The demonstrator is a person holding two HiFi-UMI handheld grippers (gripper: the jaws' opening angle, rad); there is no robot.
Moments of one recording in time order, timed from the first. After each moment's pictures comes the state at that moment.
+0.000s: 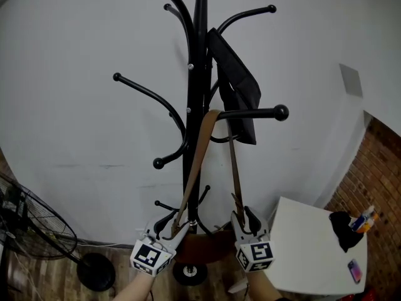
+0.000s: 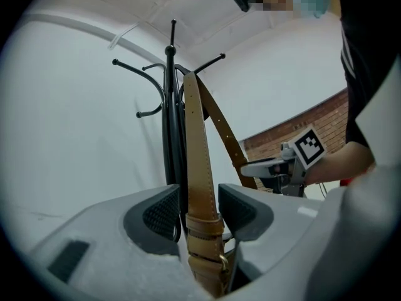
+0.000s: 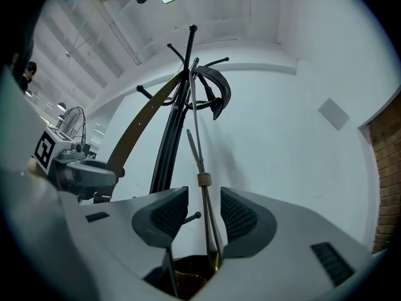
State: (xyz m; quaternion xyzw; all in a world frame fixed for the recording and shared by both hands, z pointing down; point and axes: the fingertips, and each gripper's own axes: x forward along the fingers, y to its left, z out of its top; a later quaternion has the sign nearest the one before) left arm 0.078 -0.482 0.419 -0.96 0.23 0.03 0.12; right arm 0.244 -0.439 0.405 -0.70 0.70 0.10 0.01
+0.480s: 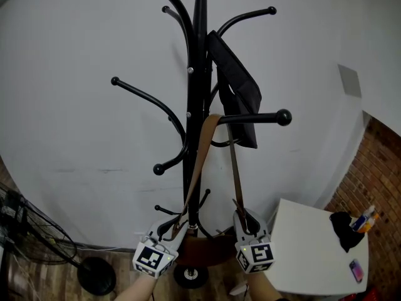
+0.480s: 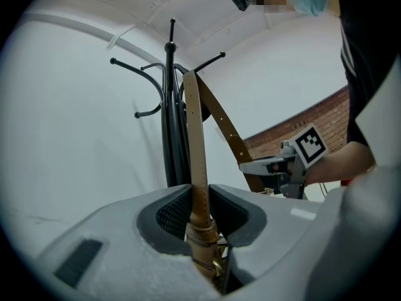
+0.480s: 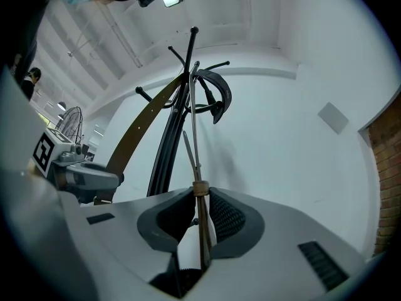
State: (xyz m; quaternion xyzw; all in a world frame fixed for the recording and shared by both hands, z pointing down) left arm 0.083 -0.489 0.417 -0.97 0.23 0.03 0.12; right arm 0.242 -0.445 0.396 -0.70 0.70 0.12 0.02
